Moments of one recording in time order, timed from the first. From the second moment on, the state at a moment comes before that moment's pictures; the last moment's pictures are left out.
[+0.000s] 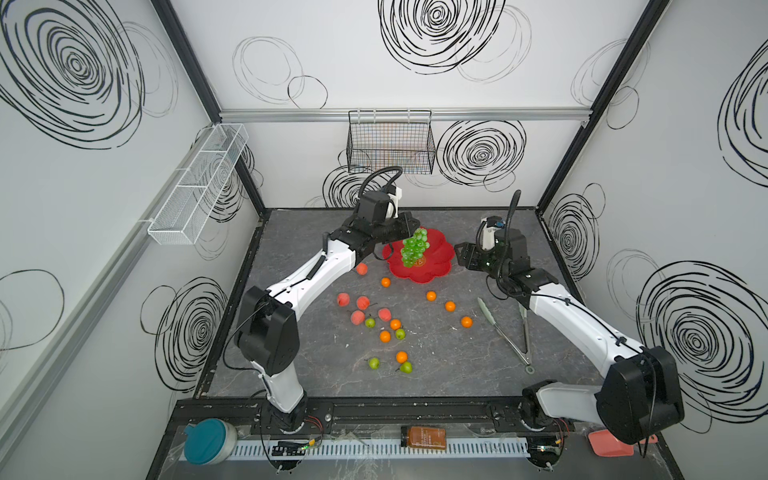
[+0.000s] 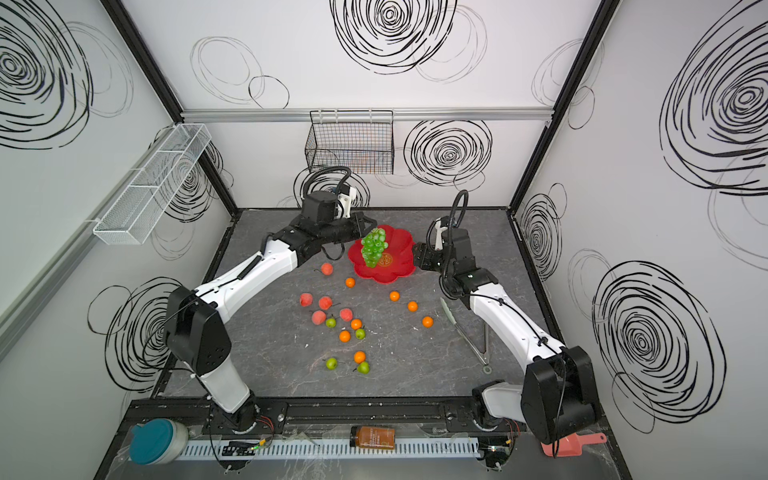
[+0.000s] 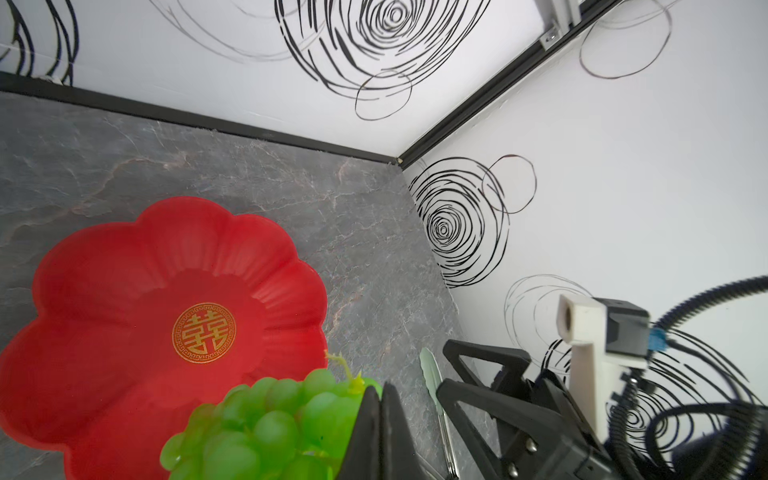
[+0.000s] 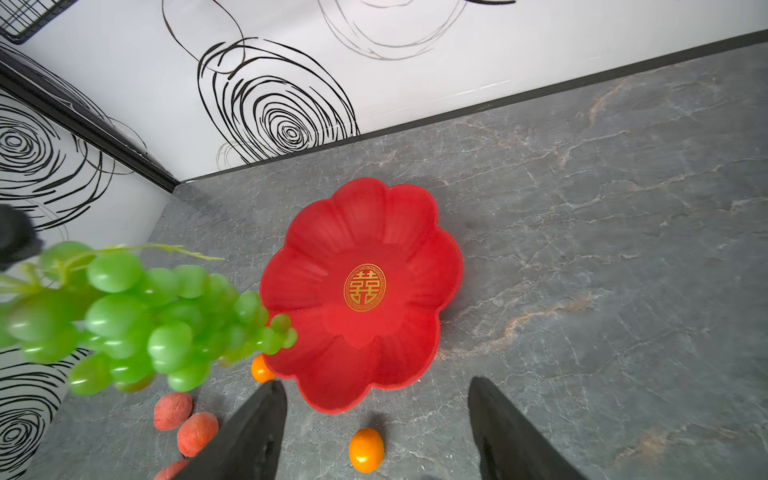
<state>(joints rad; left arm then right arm) -0.51 1.78 1.55 -0.21 0.35 -0.68 0.30 1.29 0.93 -0.16 -0.09 0.43</state>
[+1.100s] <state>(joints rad) -0.47 2.06 1.60 -0.12 0.31 -0.68 0.30 1.29 0.87 -0.16 -0.13 0.43</state>
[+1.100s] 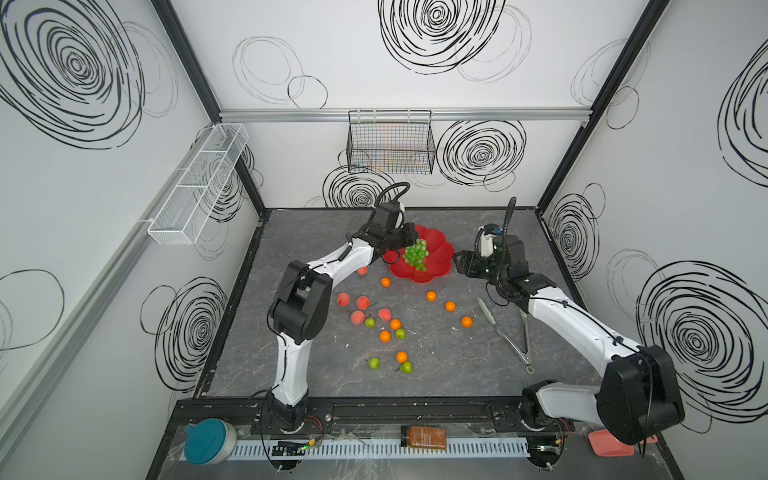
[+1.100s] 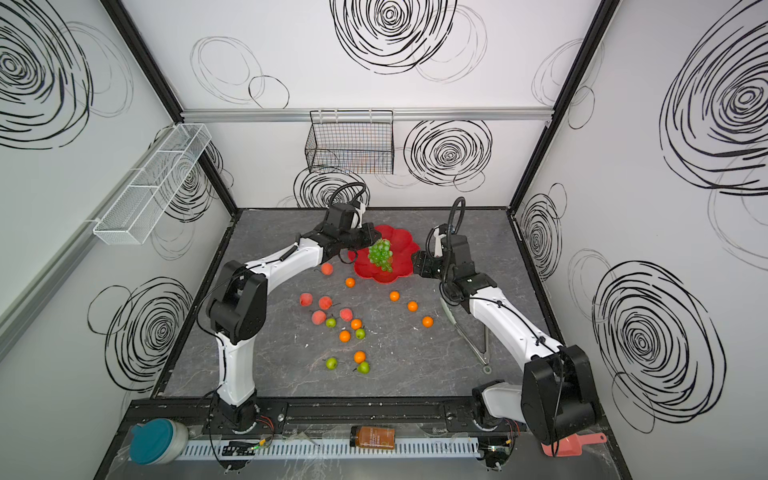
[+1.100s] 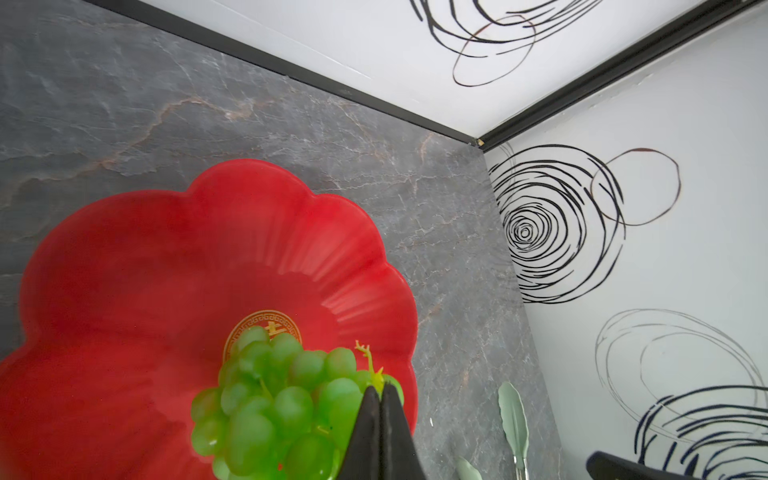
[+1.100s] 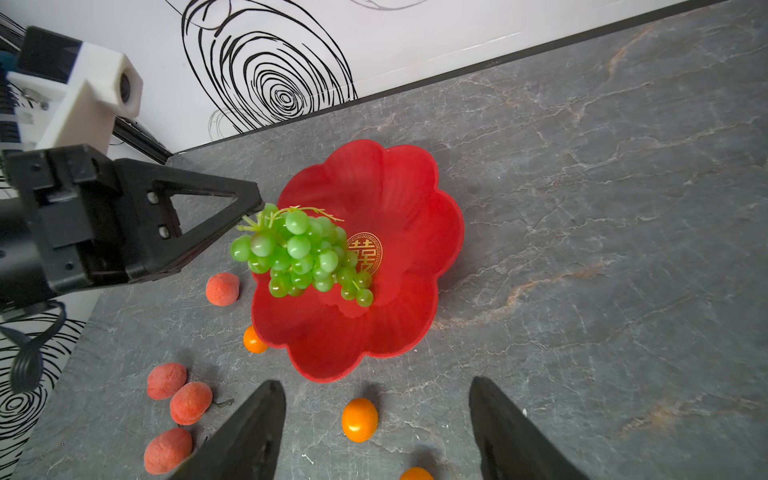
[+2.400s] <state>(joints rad) -0.34 2.10 1.57 -0.19 0.19 -0.72 0.35 1.29 0.86 -0.16 -0.10 0.43</state>
